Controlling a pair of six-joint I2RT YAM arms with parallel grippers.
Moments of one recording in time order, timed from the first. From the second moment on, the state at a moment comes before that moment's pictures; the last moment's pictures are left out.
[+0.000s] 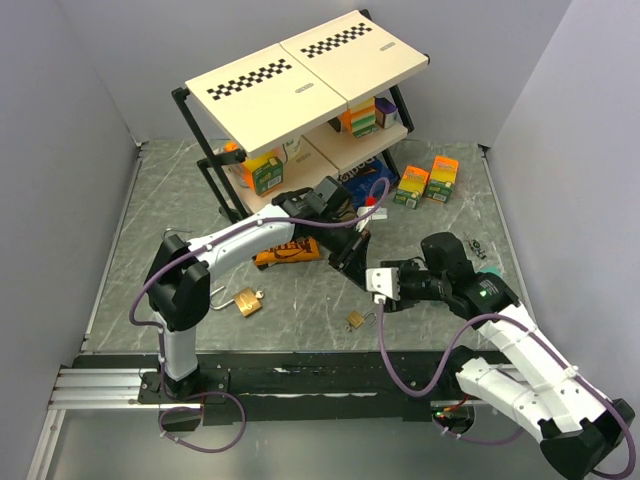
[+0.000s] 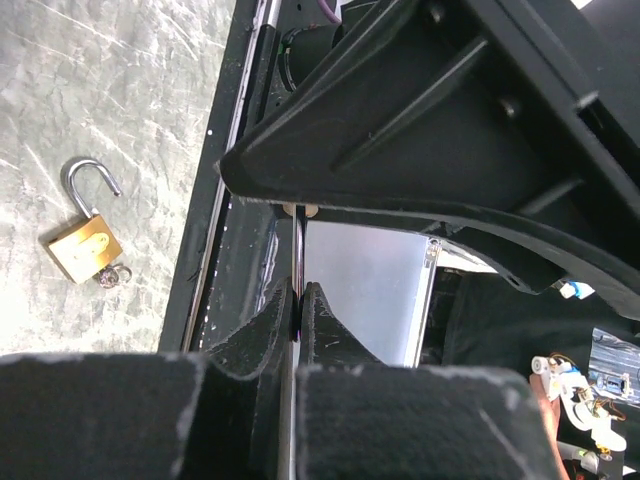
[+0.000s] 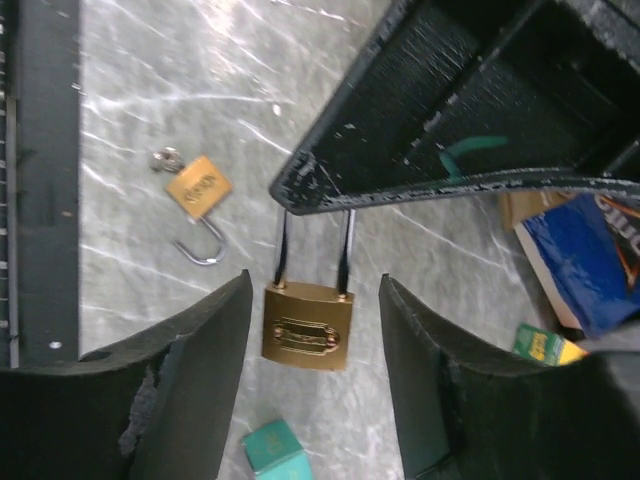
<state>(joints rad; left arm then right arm) -0.83 1.88 1.62 -0.70 0.97 -0.26 0.53 0.78 0.81 -0.80 -0.51 -1.06</state>
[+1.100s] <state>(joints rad) -0.83 1.78 1.97 -0.69 0.65 -0.02 0.29 0.70 0.79 -0.79 -0.57 -0.84</state>
